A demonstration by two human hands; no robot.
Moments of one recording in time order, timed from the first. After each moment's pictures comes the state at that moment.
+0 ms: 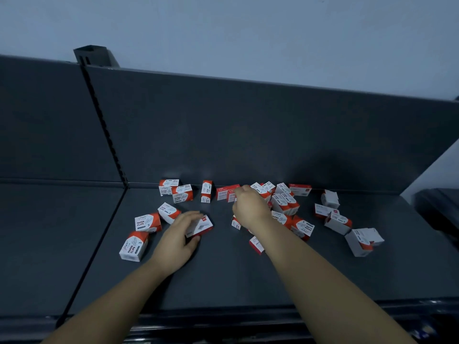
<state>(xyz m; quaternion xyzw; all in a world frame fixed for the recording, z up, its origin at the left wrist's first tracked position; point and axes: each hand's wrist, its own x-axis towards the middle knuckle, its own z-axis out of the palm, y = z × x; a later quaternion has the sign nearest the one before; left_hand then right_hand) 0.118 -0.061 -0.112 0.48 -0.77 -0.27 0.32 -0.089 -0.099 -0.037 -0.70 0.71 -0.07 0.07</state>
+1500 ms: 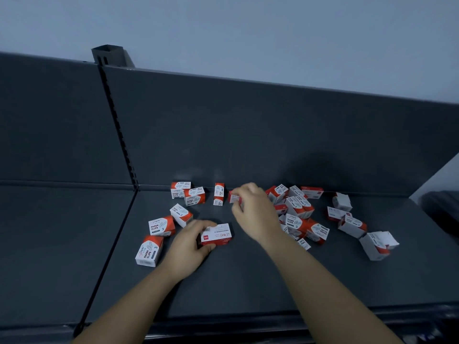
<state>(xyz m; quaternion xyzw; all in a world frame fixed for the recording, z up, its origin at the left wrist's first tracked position) 0.129 -0.062 -0.111 0.47 -0.75 -0.32 0.33 -0.061 -0.079 -0.035 -0.72 0.64 -0.26 0.05</state>
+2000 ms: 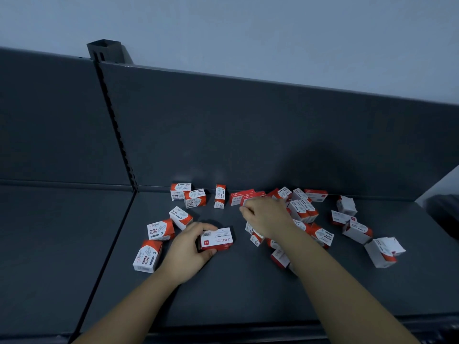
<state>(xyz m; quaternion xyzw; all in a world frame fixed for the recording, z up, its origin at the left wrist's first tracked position) 0.129 -0.066 -0.107 0.48 -0.72 -0.36 0.34 -0.086 -0.098 -0.030 -0.74 0.67 -0.03 0.04</state>
